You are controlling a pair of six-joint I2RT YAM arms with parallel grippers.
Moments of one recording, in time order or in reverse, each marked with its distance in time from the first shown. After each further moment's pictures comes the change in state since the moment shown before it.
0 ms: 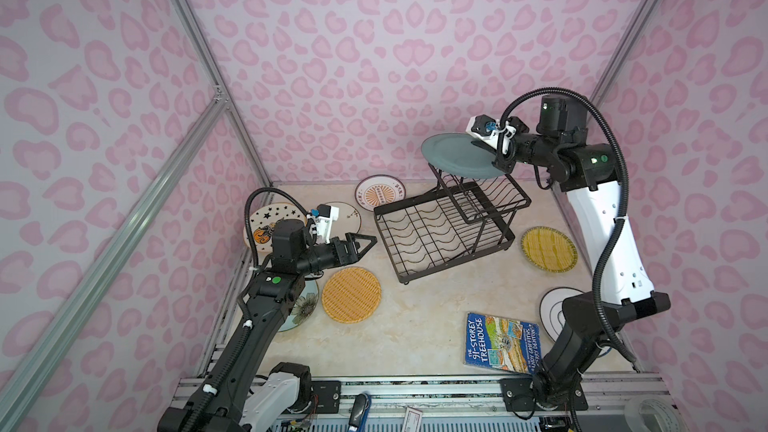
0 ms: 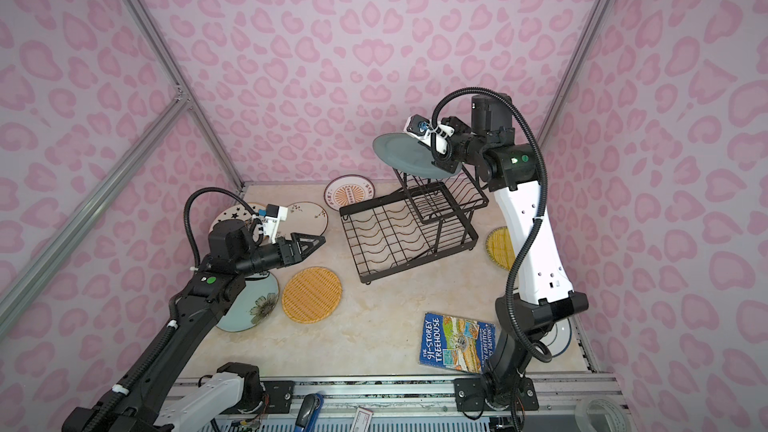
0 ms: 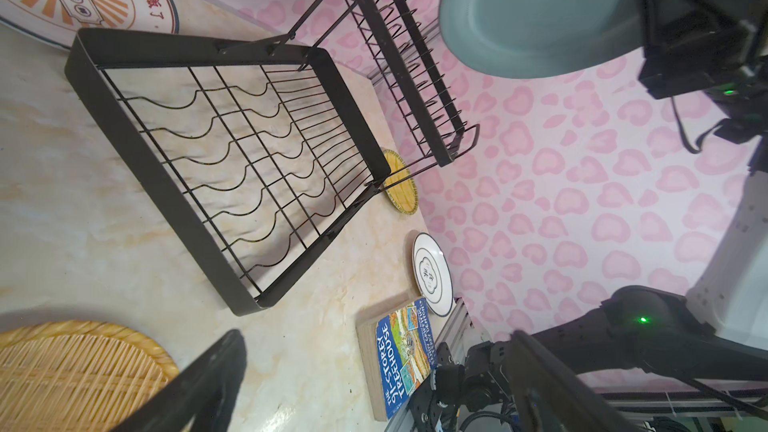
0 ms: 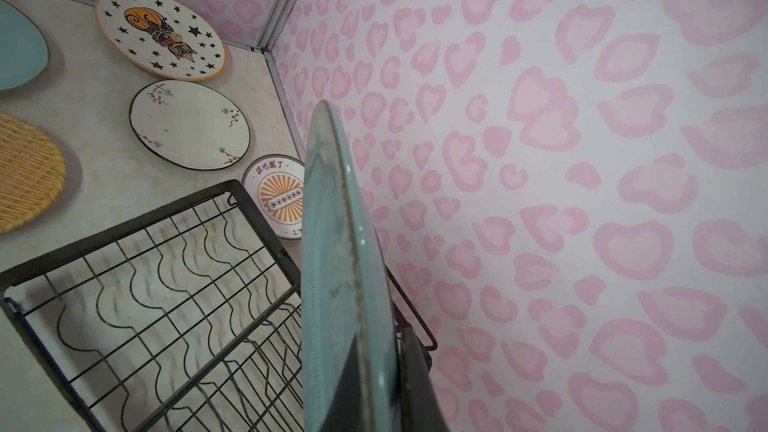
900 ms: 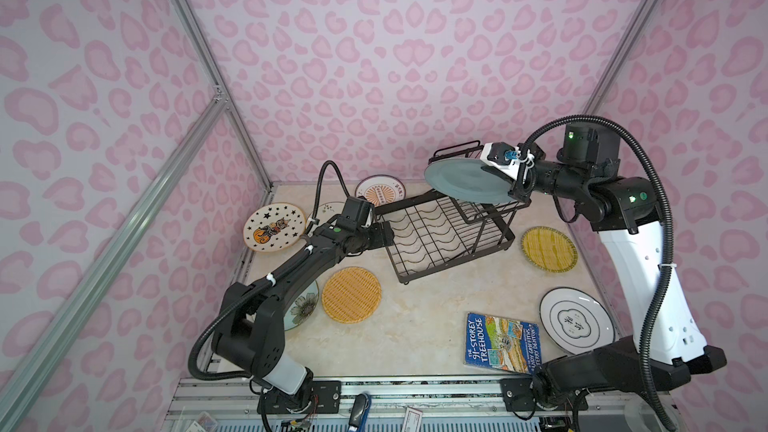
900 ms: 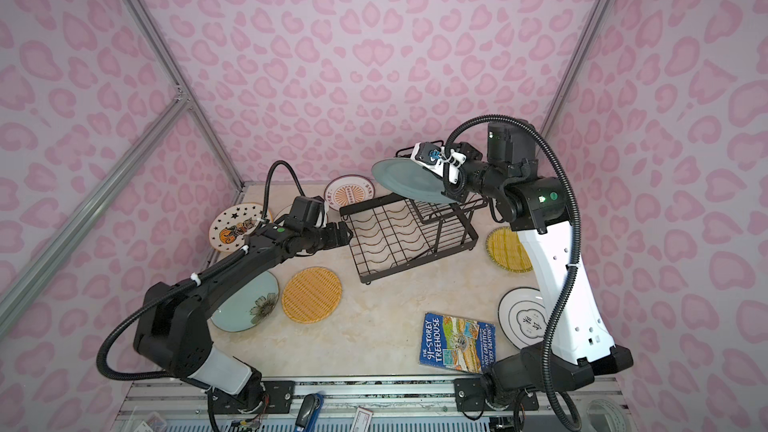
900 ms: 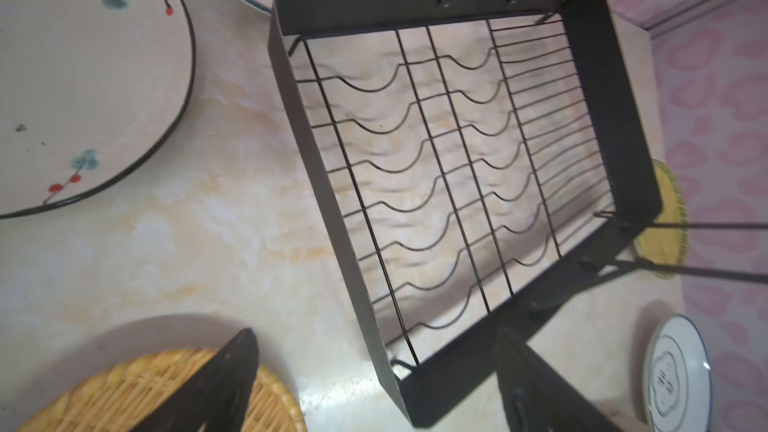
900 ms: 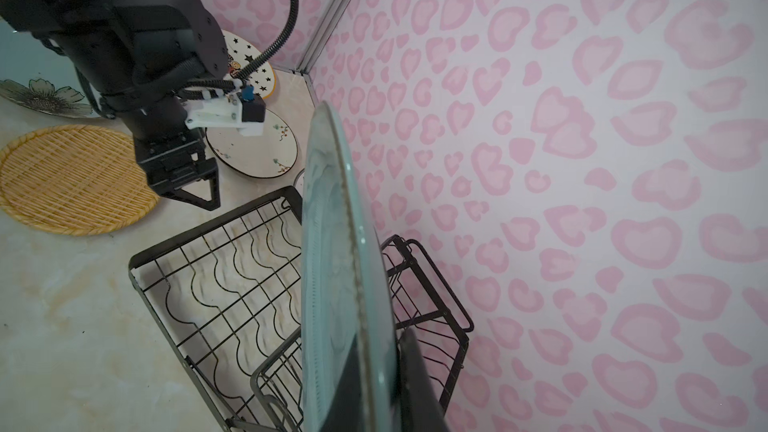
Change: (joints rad) left arm -0.264 0.619 0.437 -0.252 -0.735 0.047; right arm 0.050 -0.296 -0.326 0.028 -0.004 0.044
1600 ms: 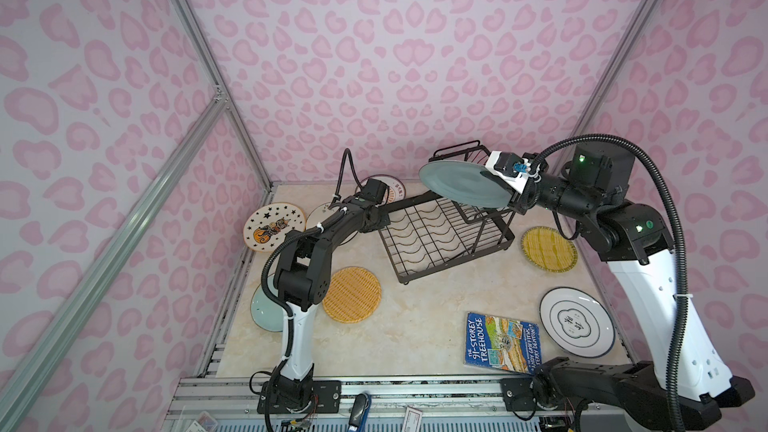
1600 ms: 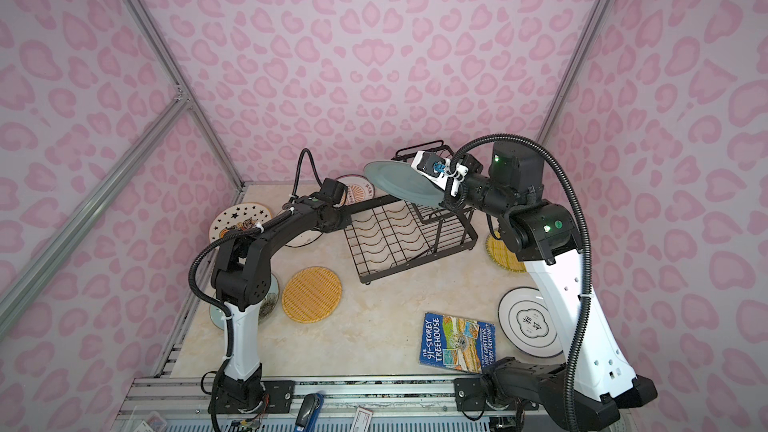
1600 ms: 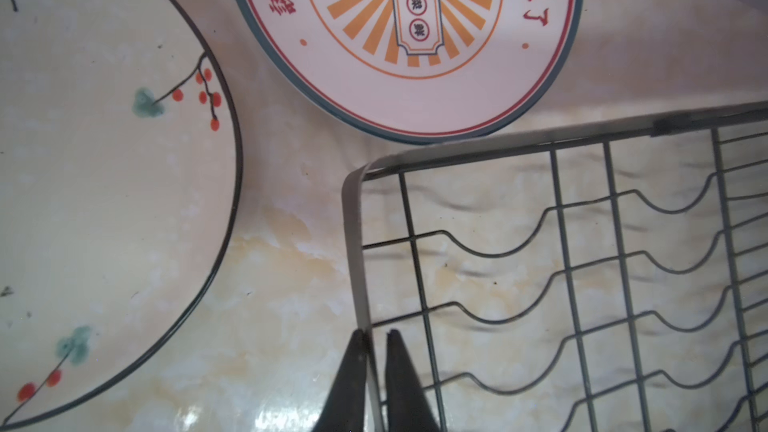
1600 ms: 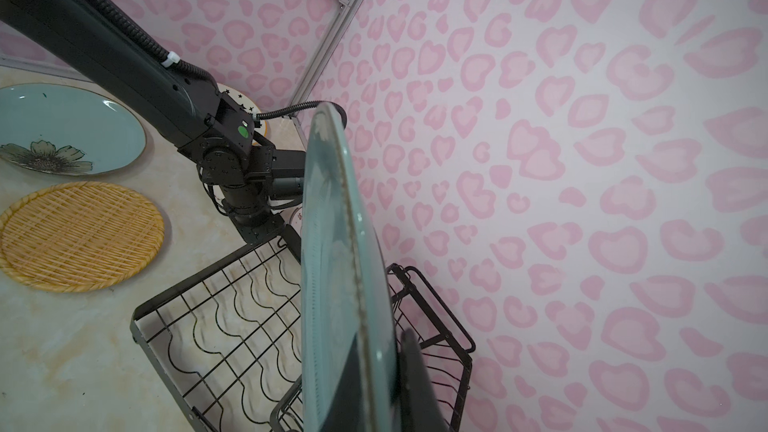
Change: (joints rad) left arm 0.039 0.483 0.417 -0.096 -0.185 -0.053; right arm 0.056 -0.169 -0.230 0.208 0.033 0.122
